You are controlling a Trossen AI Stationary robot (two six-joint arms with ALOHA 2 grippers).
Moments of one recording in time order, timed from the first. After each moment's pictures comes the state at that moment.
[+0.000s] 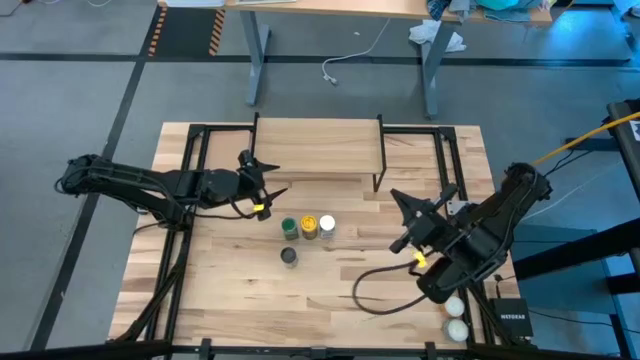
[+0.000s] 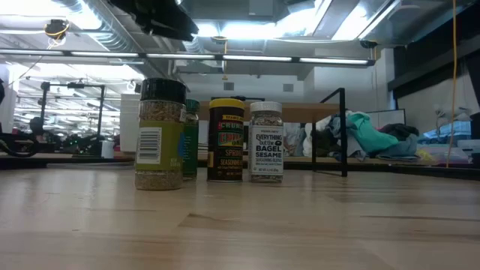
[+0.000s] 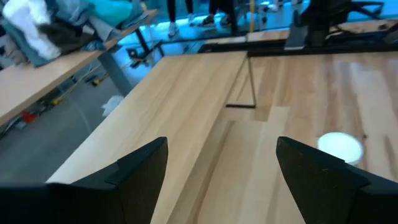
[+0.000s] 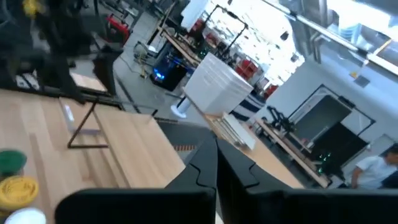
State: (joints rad) left arm -0.09 1.02 0.78 -0.12 -0.57 0.07; right arm 0.75 1.53 1.66 -1.57 1.50 0.81
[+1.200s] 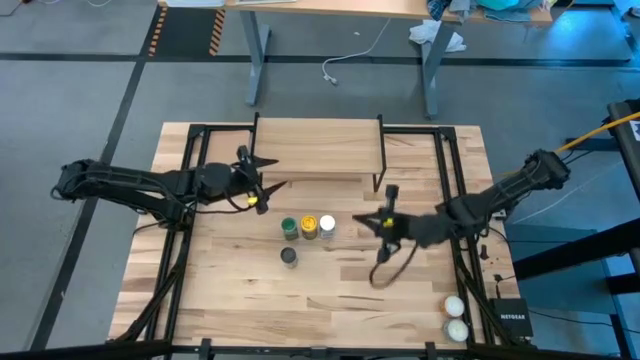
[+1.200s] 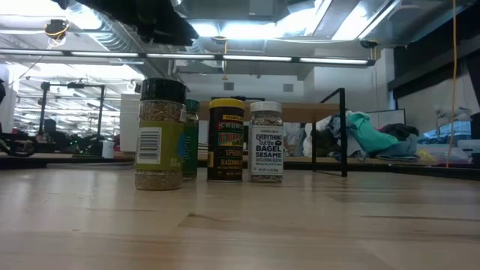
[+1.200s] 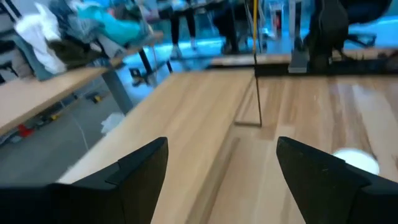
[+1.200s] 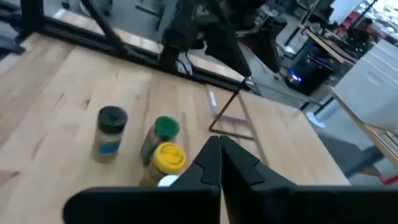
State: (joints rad) left arm 0.01 0.96 0.64 0.09 -0.47 0.12; right arm 0.47 1.20 0.96 -0.18 0.68 -0.16
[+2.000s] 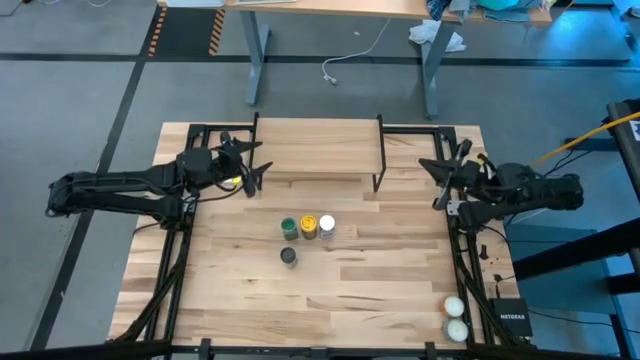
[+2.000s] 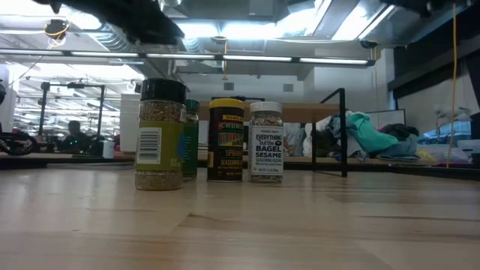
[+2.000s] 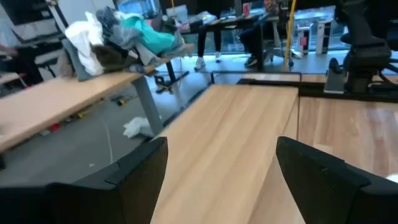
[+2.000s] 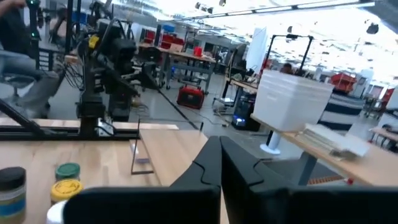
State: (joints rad) left arm 0.19 0.79 0.60 0.04 -0.39 0.13; right arm 0.18 0.29 0.54 -0.16 0.57 -0.27
